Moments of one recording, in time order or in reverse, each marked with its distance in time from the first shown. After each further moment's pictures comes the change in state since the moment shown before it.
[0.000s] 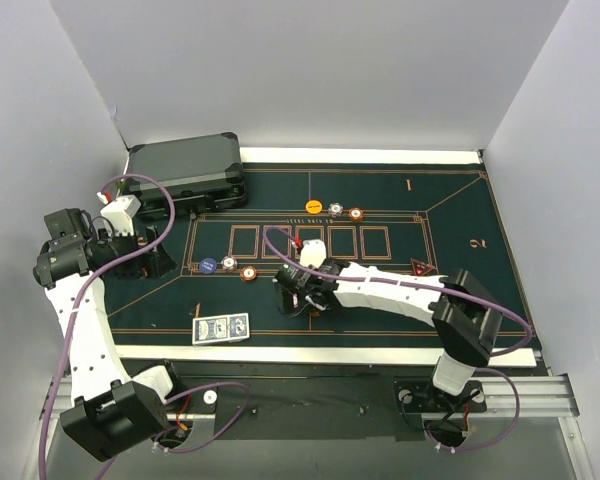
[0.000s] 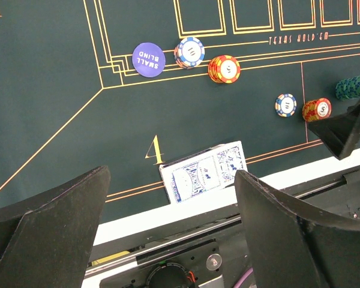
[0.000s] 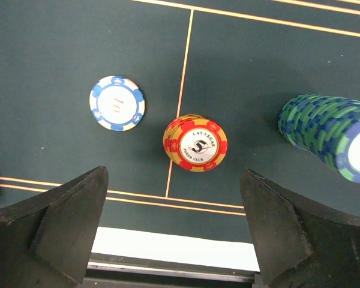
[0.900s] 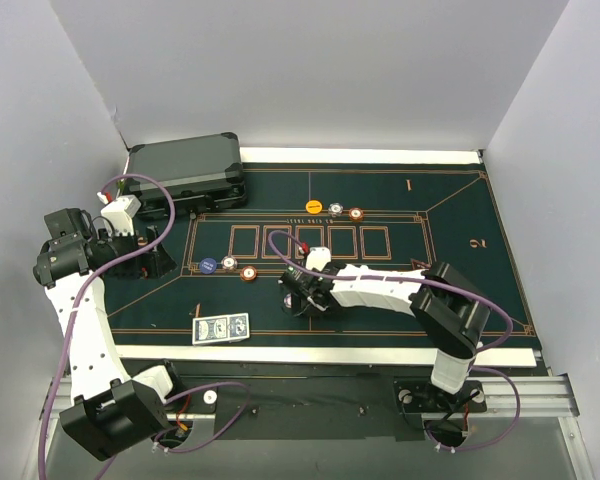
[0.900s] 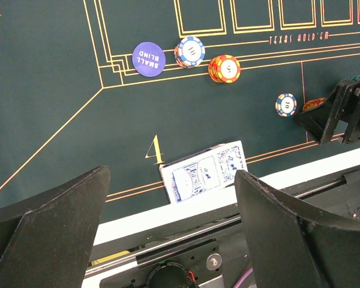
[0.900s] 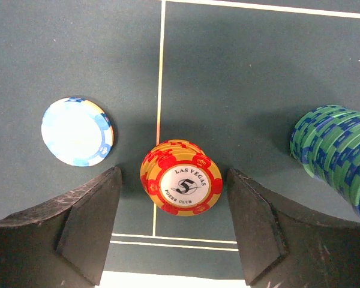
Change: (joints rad) left arm 0.000 0.005 0.000 -0.001 -0.001 0.001; right arm -0.055 0.095 -0.101 0.143 -0.047 0.027
